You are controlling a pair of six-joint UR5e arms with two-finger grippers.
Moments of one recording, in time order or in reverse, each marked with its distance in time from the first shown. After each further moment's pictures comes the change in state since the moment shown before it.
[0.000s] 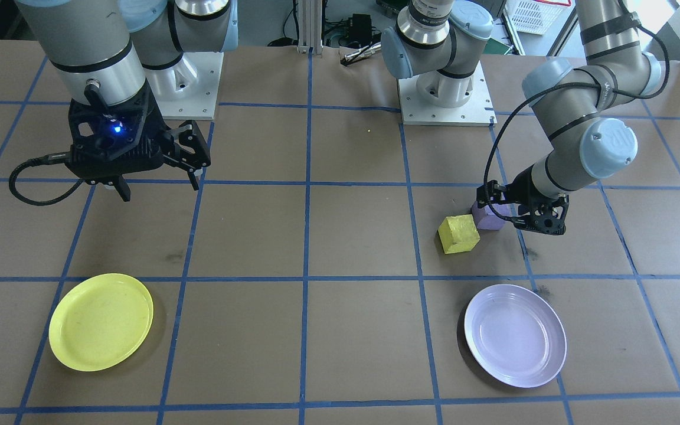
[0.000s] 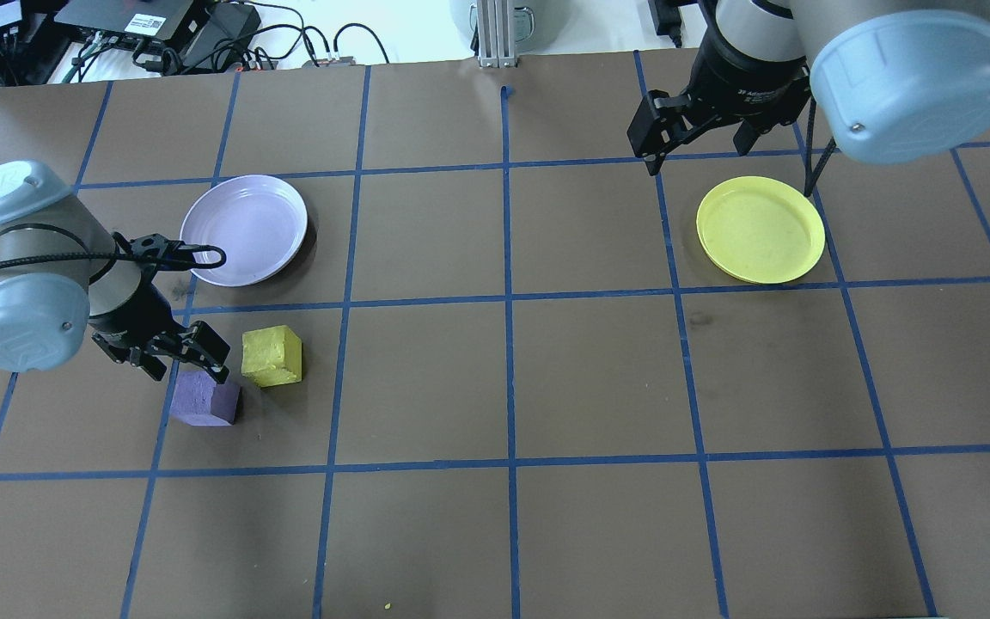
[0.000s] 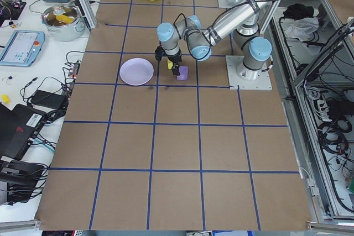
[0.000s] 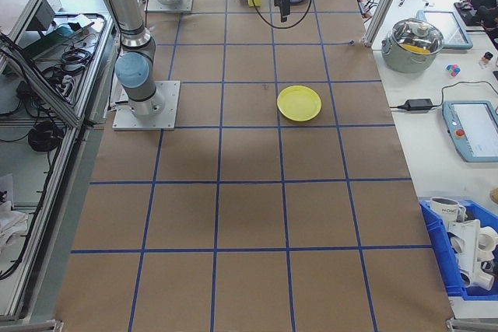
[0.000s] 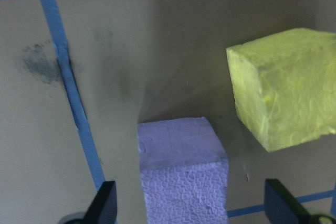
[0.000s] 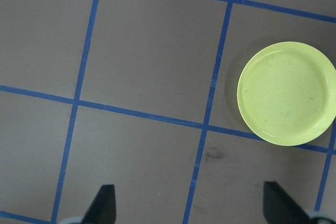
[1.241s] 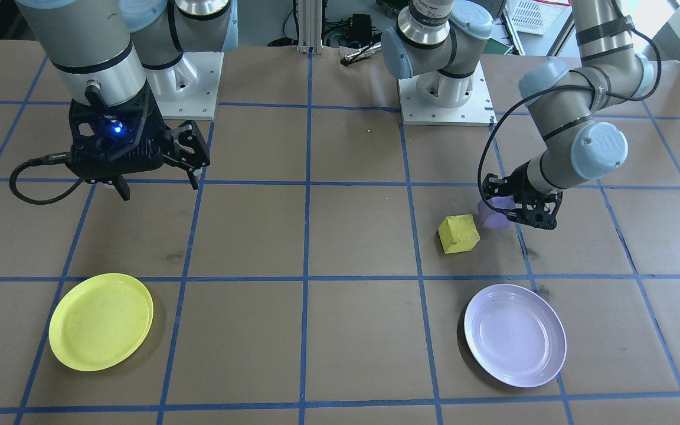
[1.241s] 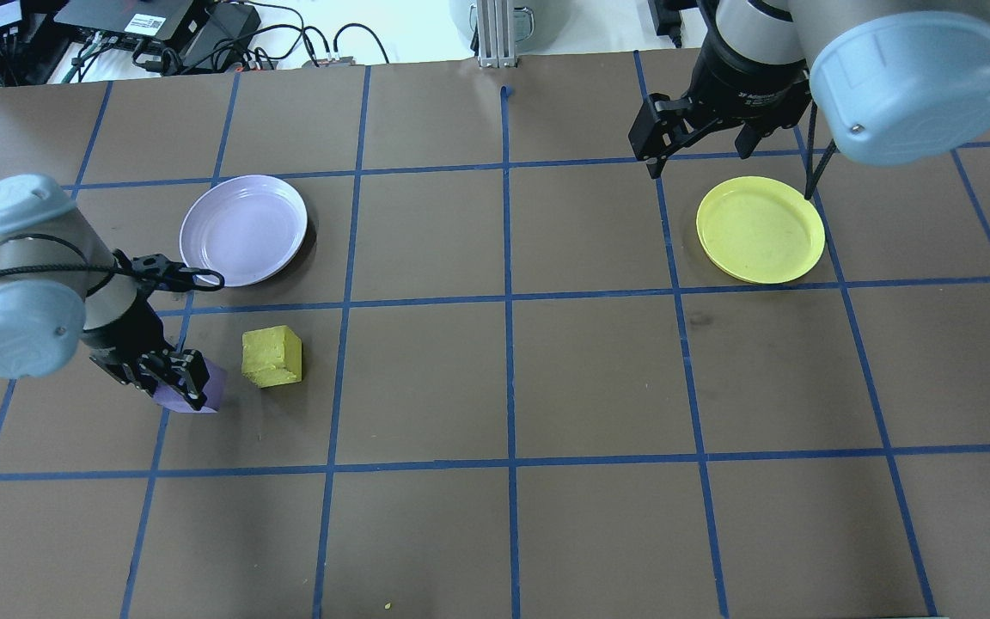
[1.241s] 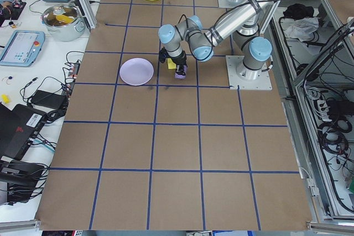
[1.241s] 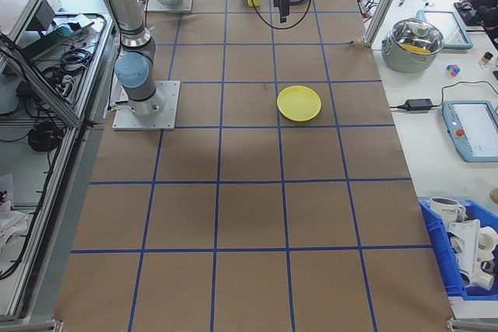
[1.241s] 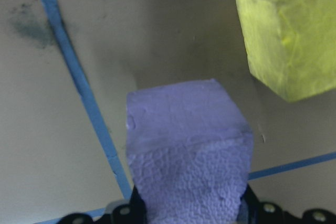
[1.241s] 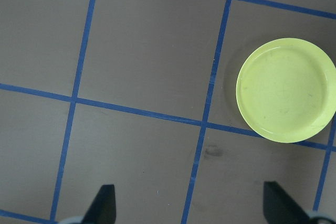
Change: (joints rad) left arm 0.013 0.013 -0.011 -0.058 0.065 0.081; right arm 0.000 0.000 0.002 0.006 -0.006 0.003
